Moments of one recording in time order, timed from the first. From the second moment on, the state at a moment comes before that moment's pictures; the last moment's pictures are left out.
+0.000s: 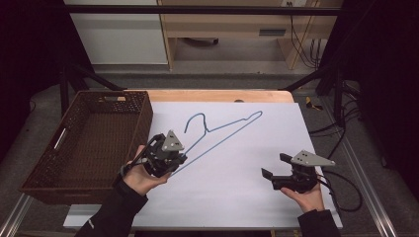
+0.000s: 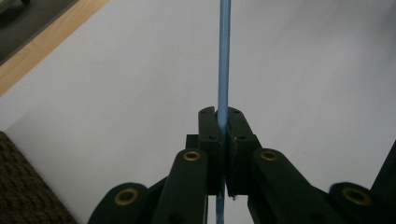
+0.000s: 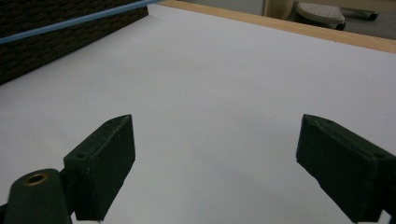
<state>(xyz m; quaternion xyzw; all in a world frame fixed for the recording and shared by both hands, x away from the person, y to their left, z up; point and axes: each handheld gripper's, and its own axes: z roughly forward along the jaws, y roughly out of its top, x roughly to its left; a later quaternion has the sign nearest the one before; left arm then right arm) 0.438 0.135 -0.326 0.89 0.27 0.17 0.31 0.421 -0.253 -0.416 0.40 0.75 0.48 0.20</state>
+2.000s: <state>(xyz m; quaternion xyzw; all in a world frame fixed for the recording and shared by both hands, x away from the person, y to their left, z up) 0.469 0.372 -0.271 0.82 0.43 0.23 0.32 0.422 -0.253 -0.417 0.40 0.76 0.47 0.21</state>
